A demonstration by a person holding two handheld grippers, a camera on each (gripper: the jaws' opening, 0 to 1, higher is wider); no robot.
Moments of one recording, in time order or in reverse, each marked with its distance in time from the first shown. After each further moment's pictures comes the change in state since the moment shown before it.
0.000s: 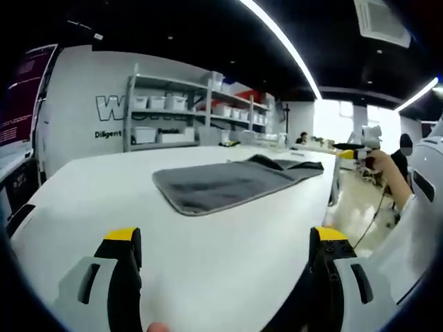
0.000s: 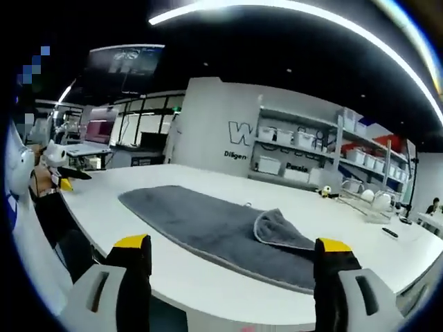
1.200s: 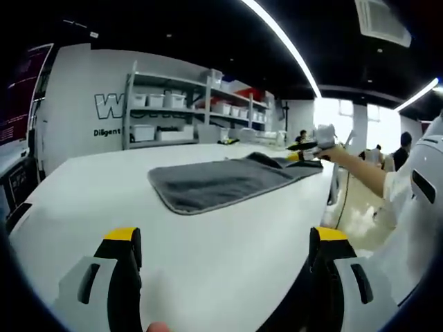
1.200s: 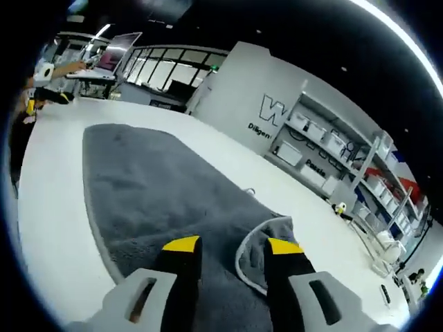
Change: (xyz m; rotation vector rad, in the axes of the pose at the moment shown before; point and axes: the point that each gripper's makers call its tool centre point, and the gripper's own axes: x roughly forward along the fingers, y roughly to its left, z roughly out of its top) left arm 0.006 -0.009 -0.004 -0.007 0.015 0.007; right arm 0.201 -0.042 -0.050 -0.372 0.219 0.087
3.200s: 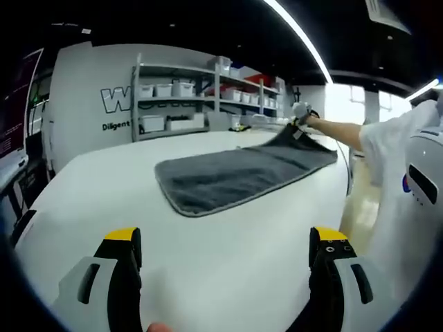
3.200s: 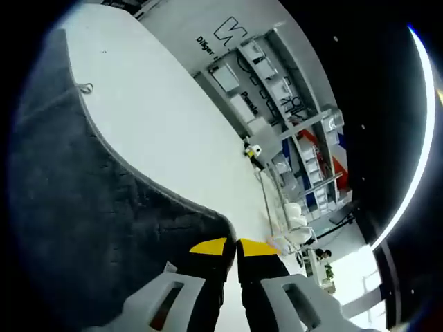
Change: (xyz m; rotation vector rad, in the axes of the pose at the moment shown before) left arm 0.031 0.005 0.003 0.024 0.084 0.079; right arm 0.054 -0.280 -0.075 -0.224 0.514 -0.492
